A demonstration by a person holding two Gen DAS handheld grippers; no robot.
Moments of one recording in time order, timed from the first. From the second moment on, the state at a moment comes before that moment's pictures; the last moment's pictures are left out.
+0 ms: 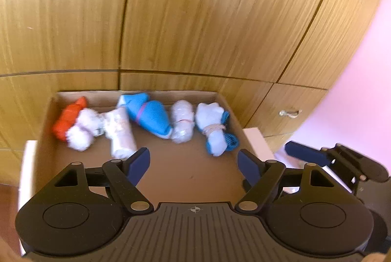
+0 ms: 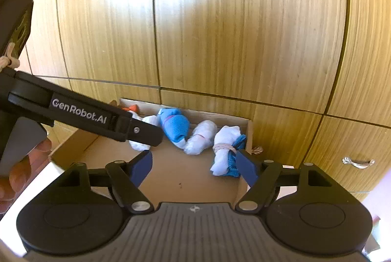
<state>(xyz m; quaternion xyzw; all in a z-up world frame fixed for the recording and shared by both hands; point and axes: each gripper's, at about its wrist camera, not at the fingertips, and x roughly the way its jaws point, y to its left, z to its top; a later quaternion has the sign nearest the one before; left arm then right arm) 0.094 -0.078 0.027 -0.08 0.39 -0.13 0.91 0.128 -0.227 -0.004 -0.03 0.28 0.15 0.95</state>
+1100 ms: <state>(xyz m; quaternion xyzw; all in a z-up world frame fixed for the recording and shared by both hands) -0.077 0.037 -0.037 0.02 0.35 -0.02 0.94 0.070 -0.254 -0.042 -0.02 0.33 0.12 0.94</state>
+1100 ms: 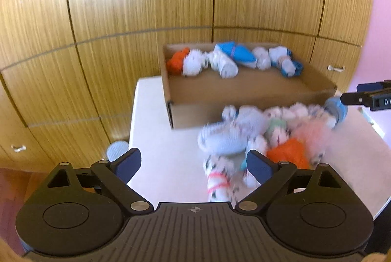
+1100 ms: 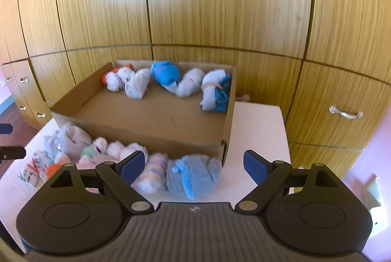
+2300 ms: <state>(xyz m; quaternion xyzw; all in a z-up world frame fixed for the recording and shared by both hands) -0.095 0.029 -0.070 0.02 0.36 -0.08 0.93 0.039 -0.275 -0.051 0.05 0.30 0.11 0.94</state>
